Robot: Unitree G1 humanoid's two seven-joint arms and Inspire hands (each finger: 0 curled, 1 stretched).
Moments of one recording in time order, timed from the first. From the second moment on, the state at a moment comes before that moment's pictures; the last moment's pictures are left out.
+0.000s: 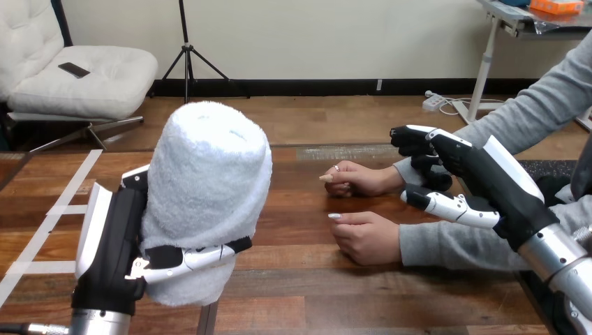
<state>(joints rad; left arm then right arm) 0.22 0.29 0.01 -0.02 0.16 -0.59 0.11 -0.27 -0.47 -0.08 0.58 -0.08 -0.71 0.39</state>
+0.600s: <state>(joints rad) 0.24 0.27 0.02 -0.07 0.14 -0.59 0.08 -0.35 -0.51 -0.04 0.76 -0.22 -0.75 0.34</state>
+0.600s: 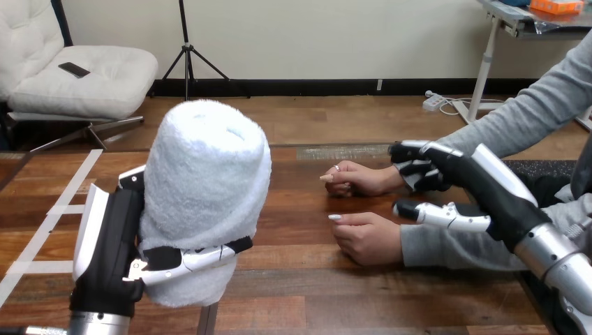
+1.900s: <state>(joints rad) 0.24 0.26 0.06 -0.09 0.09 -0.62 0.01 -0.52 -0.59 0.11 0.99 -0.41 -0.70 0.28</state>
